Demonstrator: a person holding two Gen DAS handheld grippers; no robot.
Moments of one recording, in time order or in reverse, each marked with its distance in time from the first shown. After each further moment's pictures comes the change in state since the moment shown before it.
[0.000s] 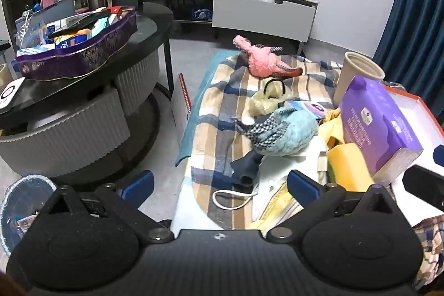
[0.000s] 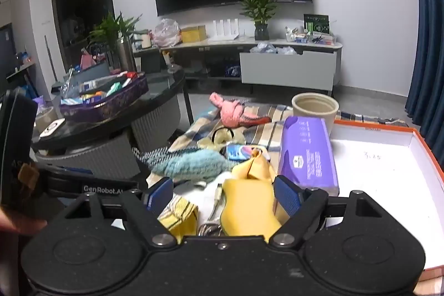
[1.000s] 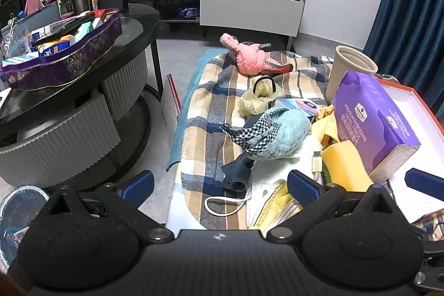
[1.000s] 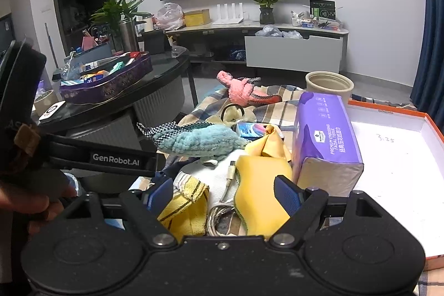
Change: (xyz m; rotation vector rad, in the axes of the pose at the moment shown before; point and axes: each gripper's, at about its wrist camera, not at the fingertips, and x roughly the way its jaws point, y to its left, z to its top) left arm 0.011 -0.004 0.004 0.052 0.032 -0.026; right arm 0.022 0.015 -0.016 -0.016 0.091 -0.003
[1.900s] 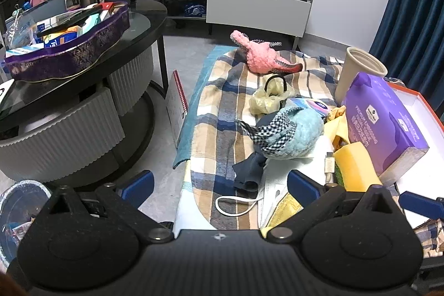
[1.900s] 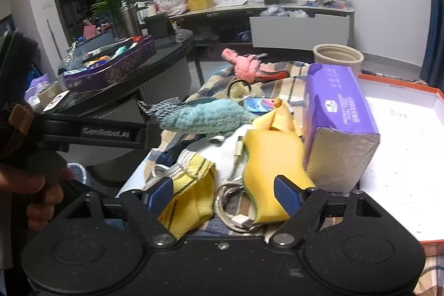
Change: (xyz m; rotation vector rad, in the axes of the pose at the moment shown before) left arm 0.007 0.011 -0.001 -0.024 0.008 0.006; right arm 0.014 -0.005 -0.012 0.038 0.077 0.057
